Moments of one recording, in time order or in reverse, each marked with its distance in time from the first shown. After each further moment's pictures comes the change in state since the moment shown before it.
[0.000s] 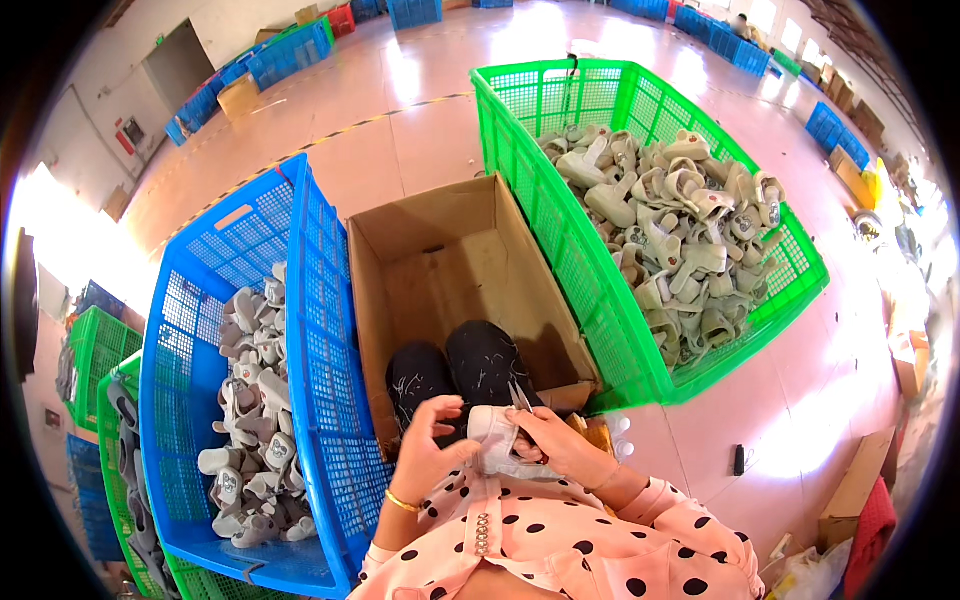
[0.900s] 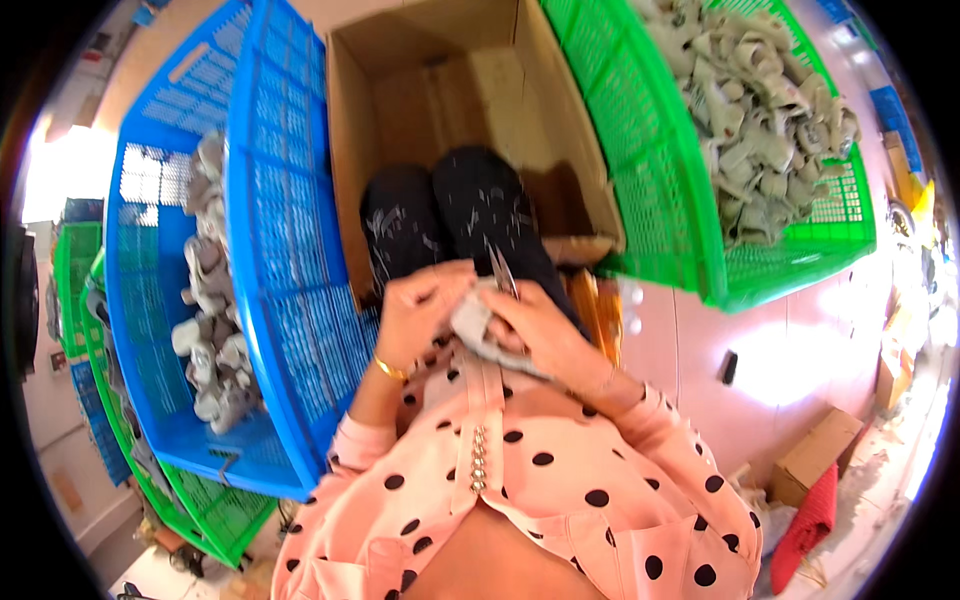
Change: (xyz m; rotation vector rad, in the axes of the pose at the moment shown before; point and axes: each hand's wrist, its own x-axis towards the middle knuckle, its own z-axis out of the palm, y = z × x) left_hand 0.002 -0.071 0.031 -0.377 0.001 -0.285; right_hand 0.028 0.030 0.005 -0.041 0.063 0.113
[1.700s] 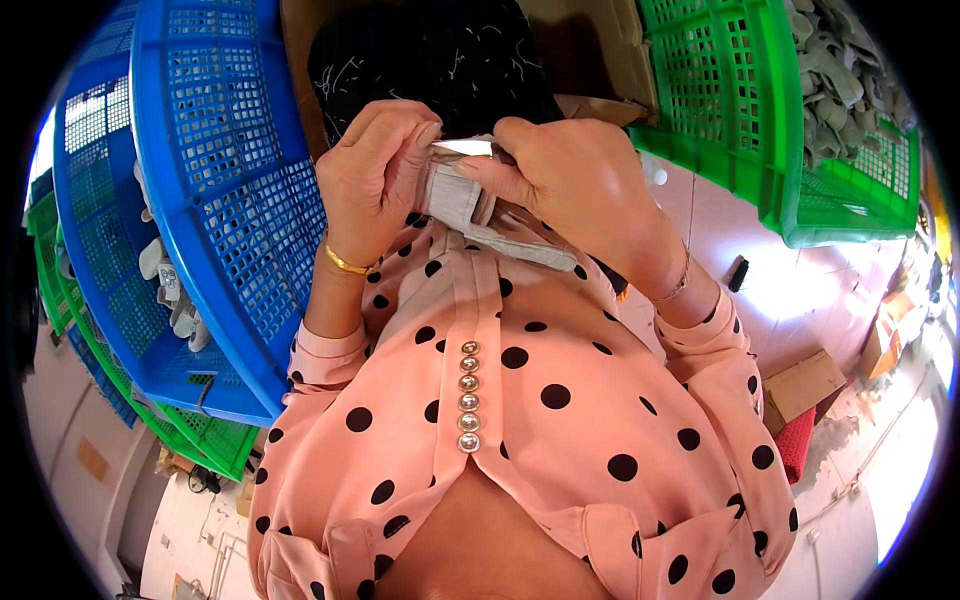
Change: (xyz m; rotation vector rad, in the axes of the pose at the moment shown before) left_hand 0.017 0.008 0.003 0.642 0.164 0.520; right_hand 0.012 -0.033 -0.018 -1.573 0.126 -0.654
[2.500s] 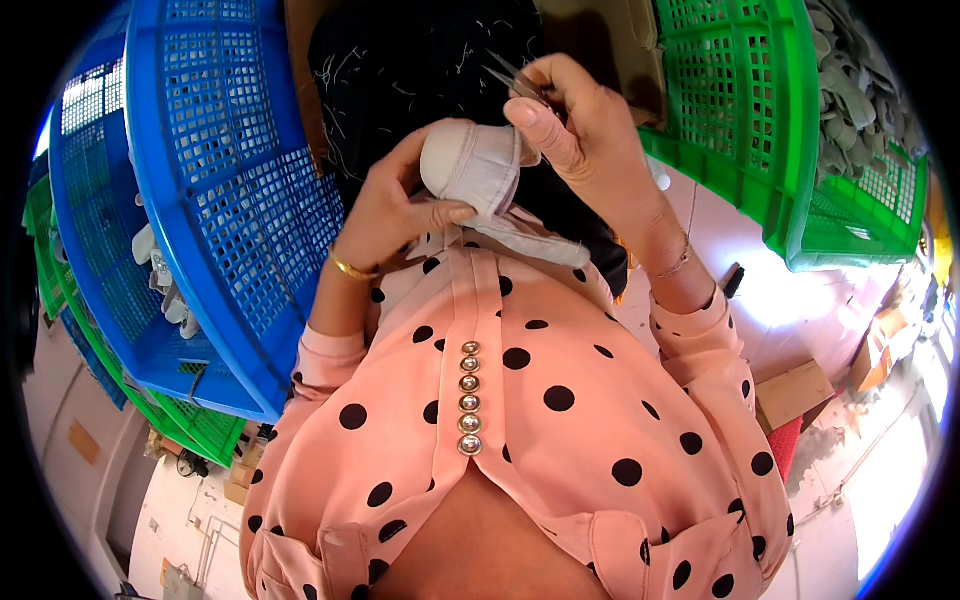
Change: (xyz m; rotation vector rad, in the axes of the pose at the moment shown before) left_hand -0.036 -0.020 0.009 -0.822 -0.368 -0.635; right_hand 0.013 0.030 0.014 0.777 0.100 0.134
